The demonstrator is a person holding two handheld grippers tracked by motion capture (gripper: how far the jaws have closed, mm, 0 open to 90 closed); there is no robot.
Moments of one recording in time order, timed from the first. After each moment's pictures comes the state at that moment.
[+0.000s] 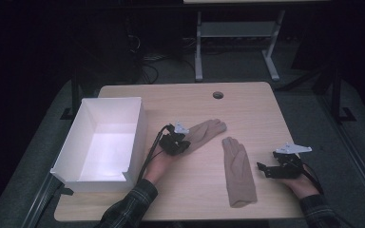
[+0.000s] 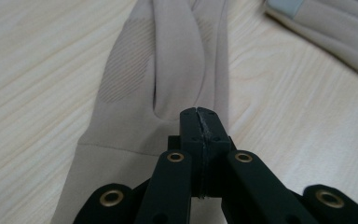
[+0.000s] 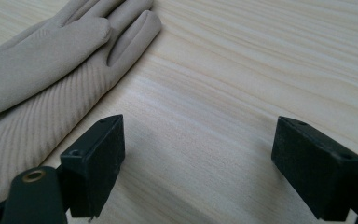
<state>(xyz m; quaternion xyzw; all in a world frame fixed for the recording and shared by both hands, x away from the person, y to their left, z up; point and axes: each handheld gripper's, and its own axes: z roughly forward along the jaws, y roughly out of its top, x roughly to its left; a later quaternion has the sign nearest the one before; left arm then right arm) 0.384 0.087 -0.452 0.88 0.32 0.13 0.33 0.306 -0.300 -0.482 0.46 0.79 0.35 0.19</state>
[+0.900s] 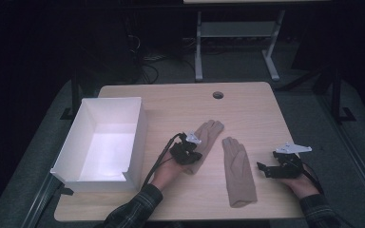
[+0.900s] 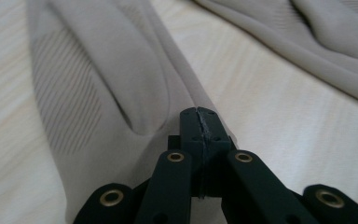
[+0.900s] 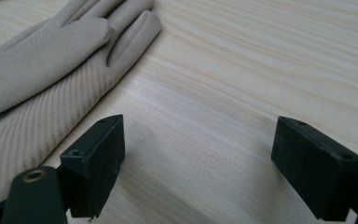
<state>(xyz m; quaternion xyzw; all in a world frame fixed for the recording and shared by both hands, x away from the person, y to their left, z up) 0.357 0.052 -0.459 0.90 0.27 0.05 0.33 0.306 -0.300 -0.483 0.46 0.79 0.35 0.19</state>
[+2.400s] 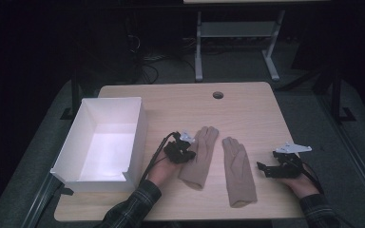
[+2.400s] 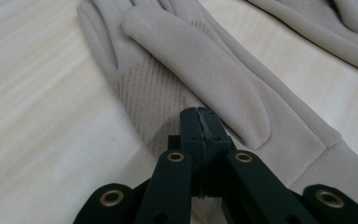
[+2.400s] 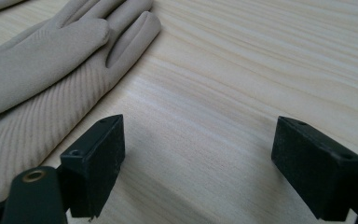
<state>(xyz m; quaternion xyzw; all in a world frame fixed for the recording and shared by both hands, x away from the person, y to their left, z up) 0.358 0.077 -0.458 0.90 0.28 0.07 0.32 0.307 -0.300 -0.482 0.46 0.79 0.35 0.19</state>
